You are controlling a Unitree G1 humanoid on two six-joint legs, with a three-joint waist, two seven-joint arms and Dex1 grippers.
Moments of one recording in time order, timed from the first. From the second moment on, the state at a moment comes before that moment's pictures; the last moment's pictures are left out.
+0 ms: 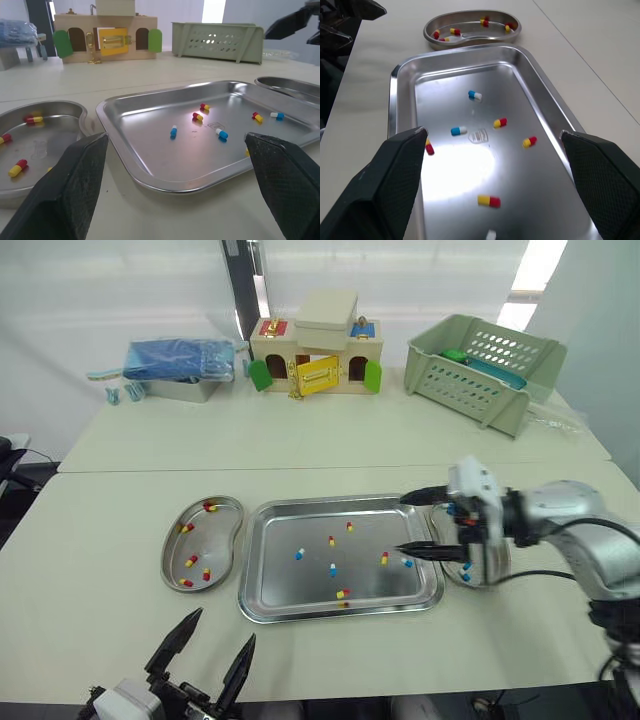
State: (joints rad) left arm 0.78 0.11 0.20 -0.39 -0.44 -0.50 -0.82; right arm -0.64 -0.66 0.26 -0.27 0.39 0.64 1.12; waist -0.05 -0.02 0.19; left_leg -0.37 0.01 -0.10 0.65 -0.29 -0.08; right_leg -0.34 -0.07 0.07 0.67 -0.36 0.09
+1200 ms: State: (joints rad) left arm 0.80 0.16 0.16 -0.35 -0.43 -0.58 -0.73; right arm -0.91 -0.17 0.61 0.44 -0.07 0.33 1.08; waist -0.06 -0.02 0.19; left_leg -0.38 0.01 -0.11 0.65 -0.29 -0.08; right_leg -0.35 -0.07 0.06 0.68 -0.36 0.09
